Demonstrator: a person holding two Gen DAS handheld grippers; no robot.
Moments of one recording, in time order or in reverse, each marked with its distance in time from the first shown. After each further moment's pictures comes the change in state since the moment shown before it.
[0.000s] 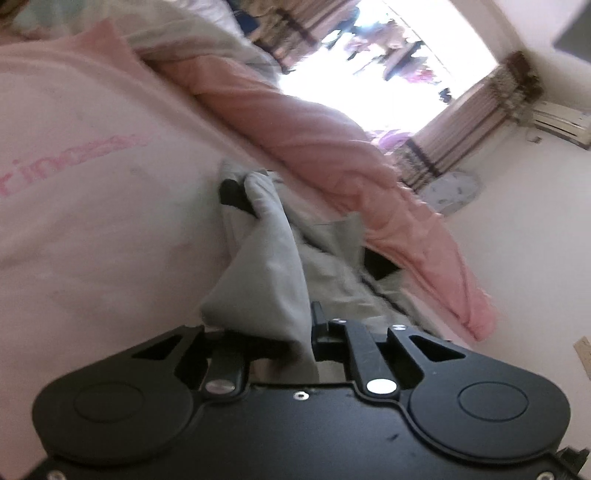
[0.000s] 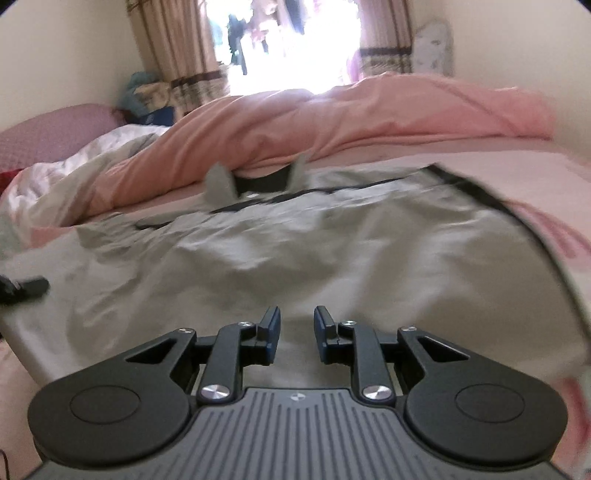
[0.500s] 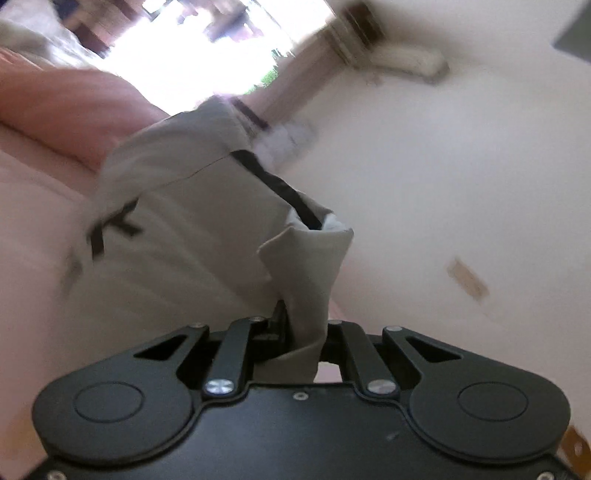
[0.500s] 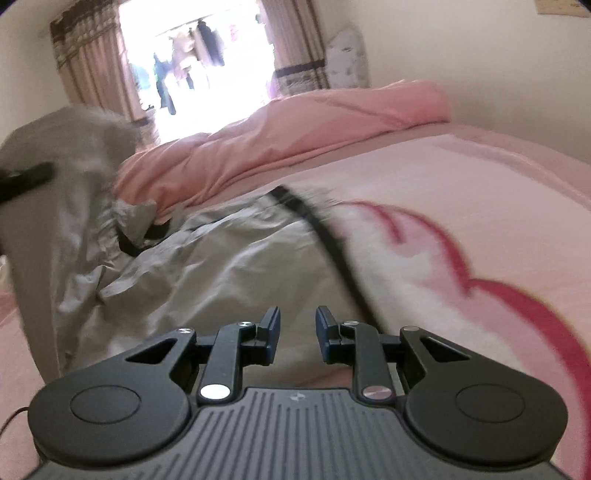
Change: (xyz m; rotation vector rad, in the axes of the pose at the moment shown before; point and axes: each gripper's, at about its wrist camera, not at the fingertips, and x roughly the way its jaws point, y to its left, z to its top) left arm 0.080 -0.210 -0.074 0.227 0.139 -0.493; right arm -0.068 -0.132 -0.007 0.187 -0.079 -0.136
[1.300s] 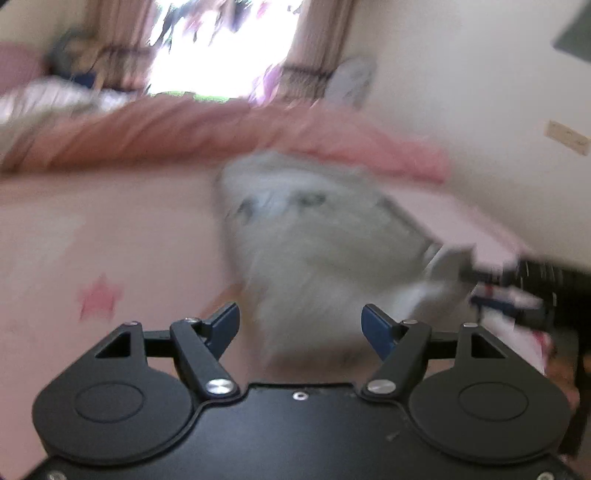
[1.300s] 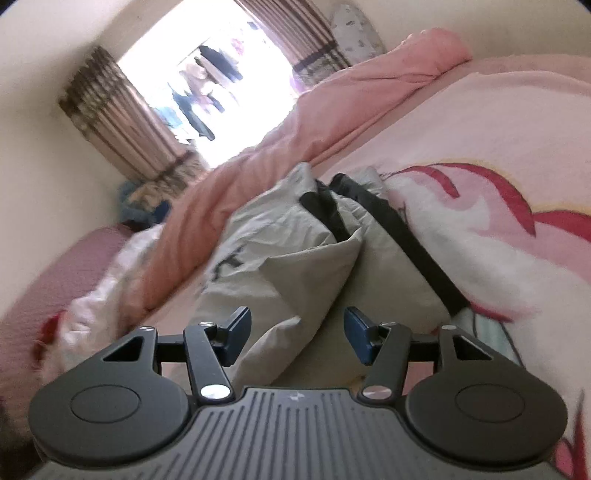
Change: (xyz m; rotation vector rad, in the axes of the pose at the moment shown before) left arm -0.059 0.028 -0.075 0.323 0.161 0.485; right arm 0.030 0.006 0.001 0.240 0.049 0.251
